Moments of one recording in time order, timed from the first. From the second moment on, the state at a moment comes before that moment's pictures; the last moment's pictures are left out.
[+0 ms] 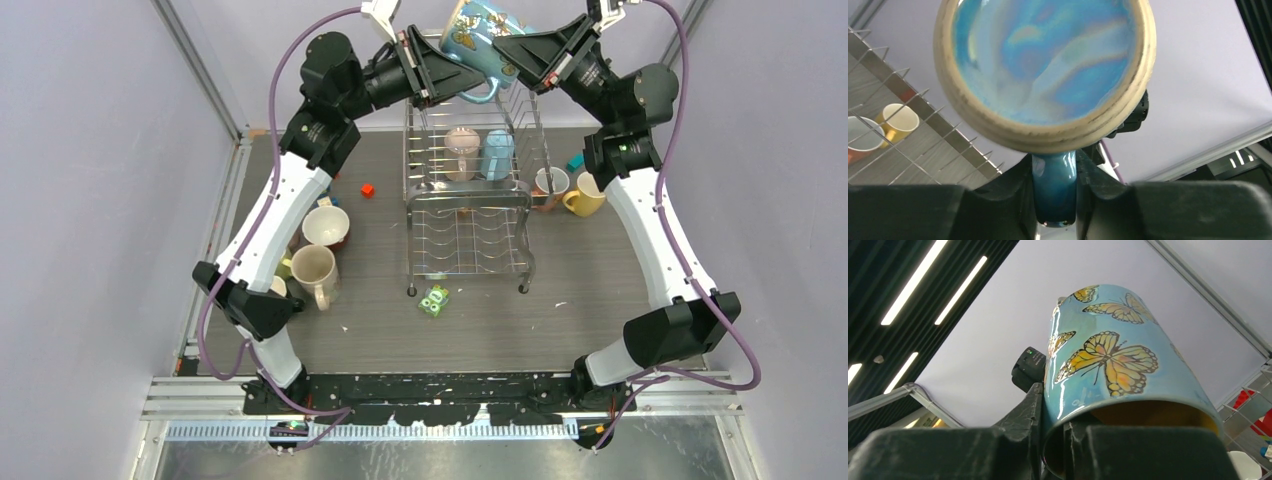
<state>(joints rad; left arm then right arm) -0.56 1.75 2.16 -0.15 0.64 -1.07 0.21 1.50 1.69 0.50 -0.74 1.45</state>
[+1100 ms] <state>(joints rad) -0.56 1.52 2.03 -0.30 0.52 -0.79 0.22 1.41 1.98 -0.37 -0.31 0.89</state>
